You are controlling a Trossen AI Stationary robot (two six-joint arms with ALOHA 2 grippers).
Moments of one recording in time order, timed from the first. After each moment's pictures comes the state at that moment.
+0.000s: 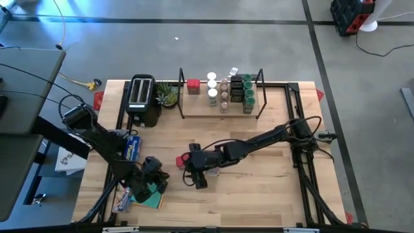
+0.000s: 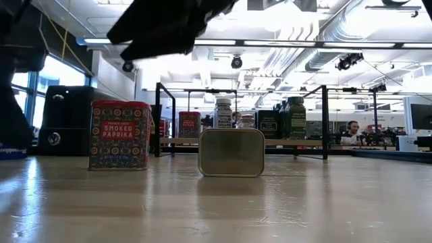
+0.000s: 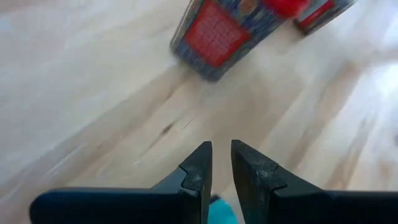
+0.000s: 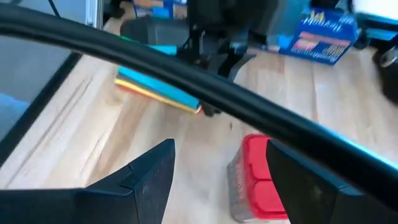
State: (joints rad) left arm -0.88 1.51 0.62 -0.30 -0.67 -1.69; right arm 0.26 2.10 1.63 -0.19 0.08 -0.03
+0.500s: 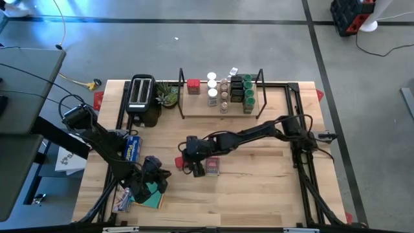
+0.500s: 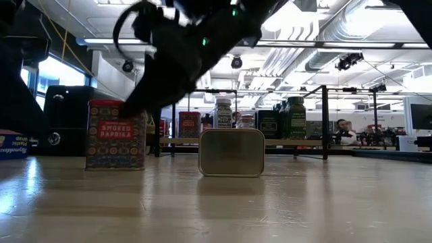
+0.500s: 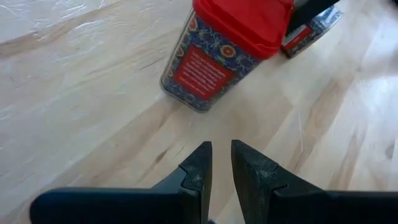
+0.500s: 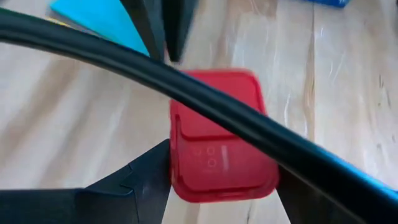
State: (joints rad) left arm -0.89 1.51 0.62 -0.29 -0.77 -1.63; right arm 0.14 2.20 1.63 -0.19 -0.05 -0.11
